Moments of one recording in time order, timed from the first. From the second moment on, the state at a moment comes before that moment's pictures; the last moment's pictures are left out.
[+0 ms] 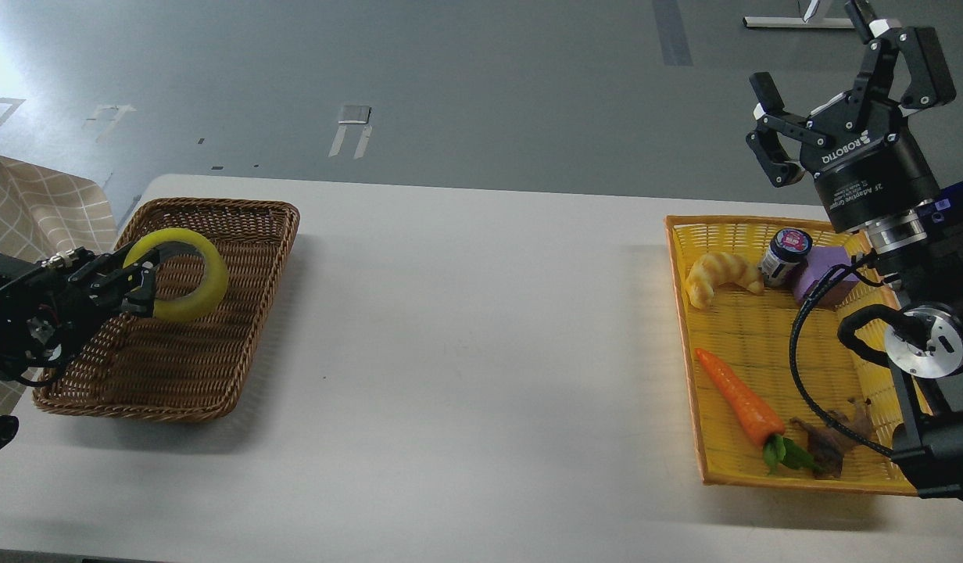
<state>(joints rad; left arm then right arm) -0.35 0.86 -0.68 -0.95 1.97 0.29 -0.19 0.38 -0.22 1.44 1.38 -0.72 0.36 0.18</state>
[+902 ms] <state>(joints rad) -0.47 0.82 -0.69 -0.90 1.69 0.32 -0.45 0.37 -0.23 1.44 1.38 -0.73 0.36 0.18</state>
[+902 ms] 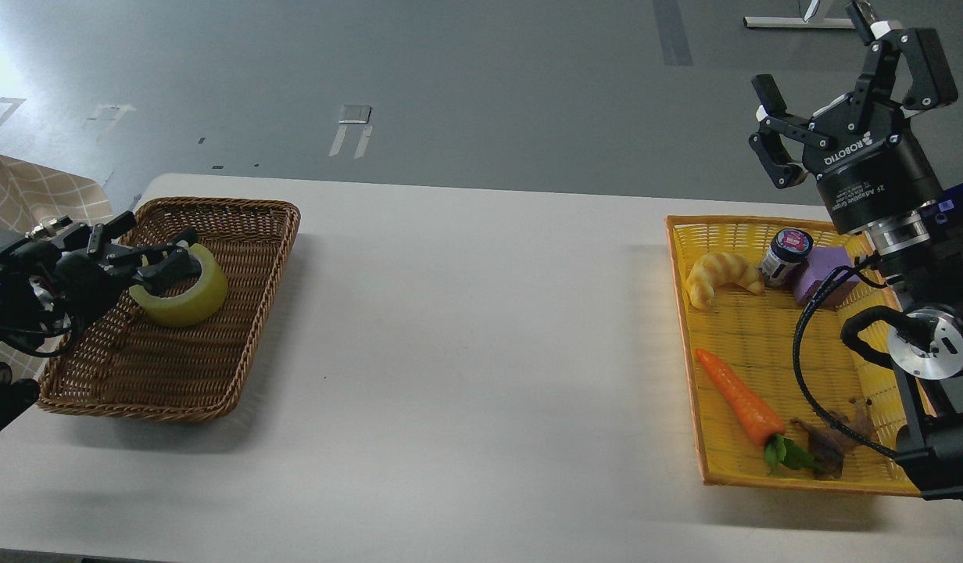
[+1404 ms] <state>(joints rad) -0.65 0.68 -0.70 -0.99 0.93 0.03 -0.49 0.39 -0.25 1.44 1.38 -0.73 0.36 0.18</state>
